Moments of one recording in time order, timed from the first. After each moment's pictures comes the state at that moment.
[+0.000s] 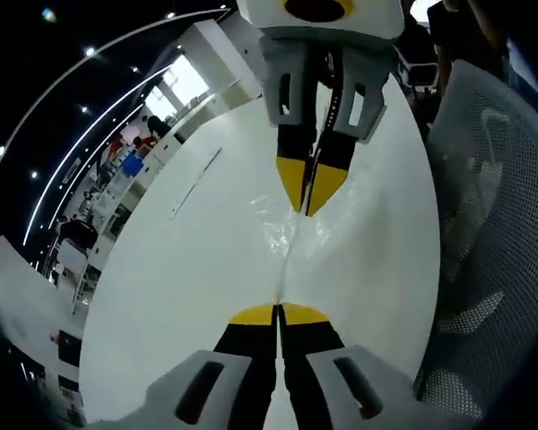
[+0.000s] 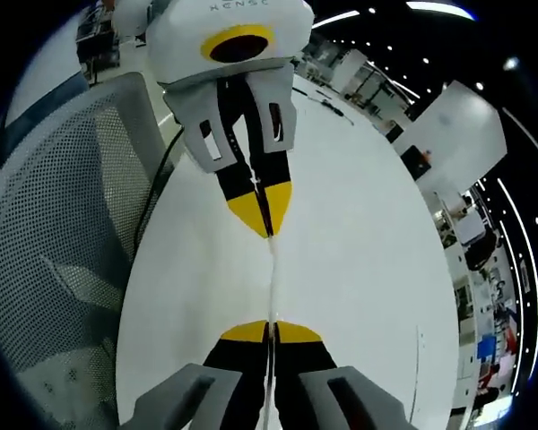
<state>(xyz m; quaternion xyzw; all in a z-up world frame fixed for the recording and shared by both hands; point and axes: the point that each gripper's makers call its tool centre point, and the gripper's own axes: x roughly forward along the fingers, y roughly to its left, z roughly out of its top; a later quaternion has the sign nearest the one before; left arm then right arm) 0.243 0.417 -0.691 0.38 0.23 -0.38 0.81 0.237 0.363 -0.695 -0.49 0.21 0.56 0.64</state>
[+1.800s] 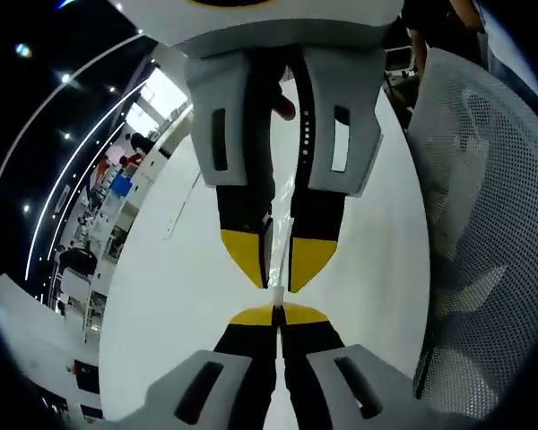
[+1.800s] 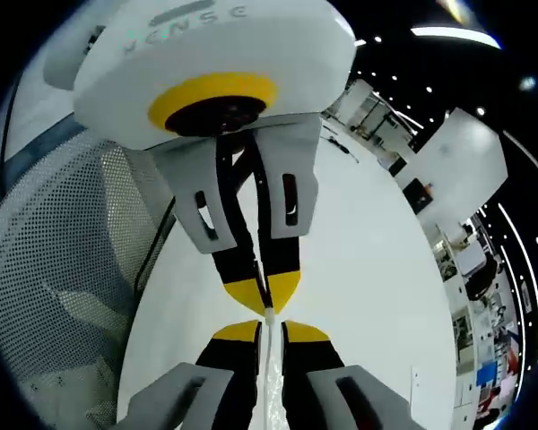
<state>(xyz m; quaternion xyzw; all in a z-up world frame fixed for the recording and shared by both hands) 0.235 0.406 -0.678 0.43 0.22 -0.40 0.78 0.219 0.409 -0.667 -0.46 0.14 0.60 0.64</state>
